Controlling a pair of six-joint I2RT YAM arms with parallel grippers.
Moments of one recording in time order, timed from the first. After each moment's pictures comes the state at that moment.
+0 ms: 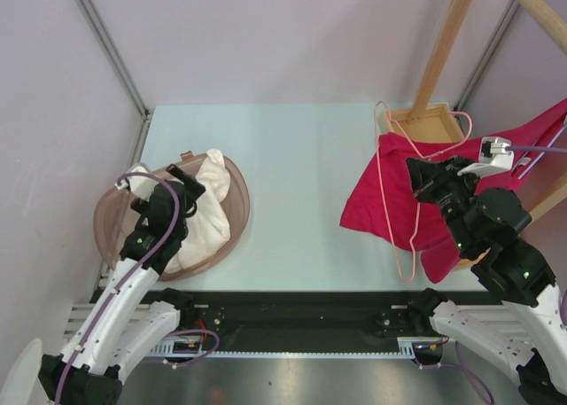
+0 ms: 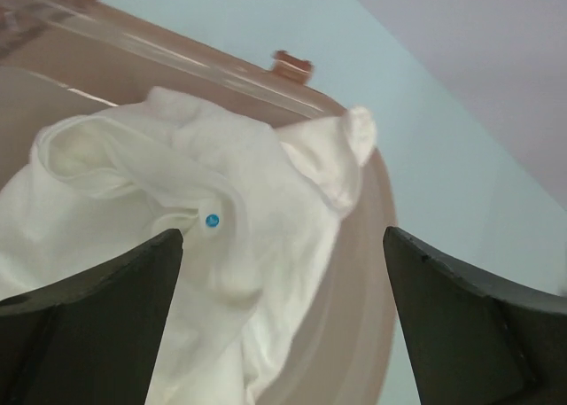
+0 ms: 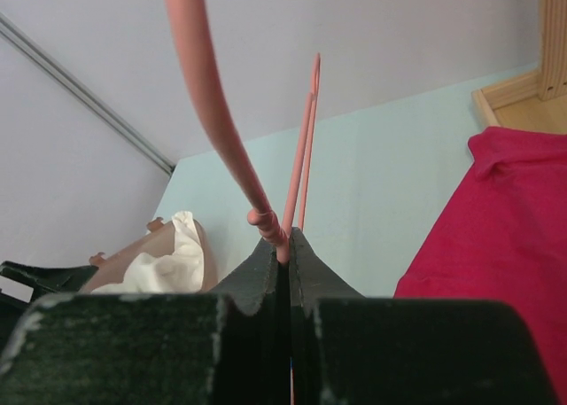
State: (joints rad) left arm -0.33 0.72 0.70 -0.44 -0.70 -0.81; right arm 0.68 0.66 1.19 -0.52 0.48 0.50
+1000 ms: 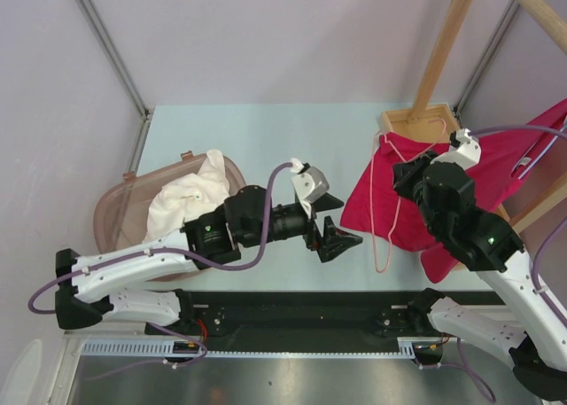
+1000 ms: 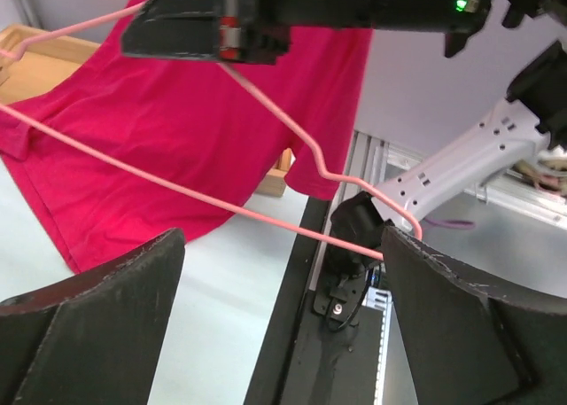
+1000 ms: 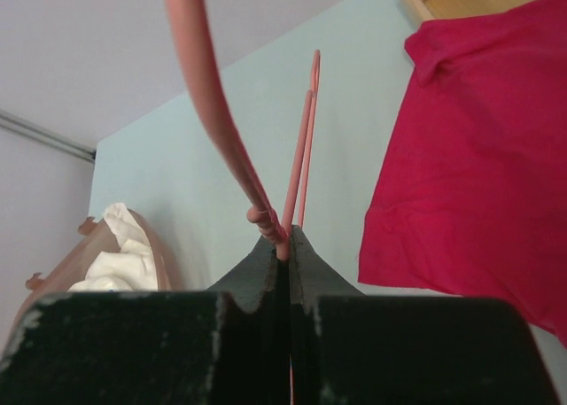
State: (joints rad) left arm -1.23 1.16 1.16 -0.04 0.06 -0.23; right arm 0.68 0.84 1.23 -0.71 0.62 0.75
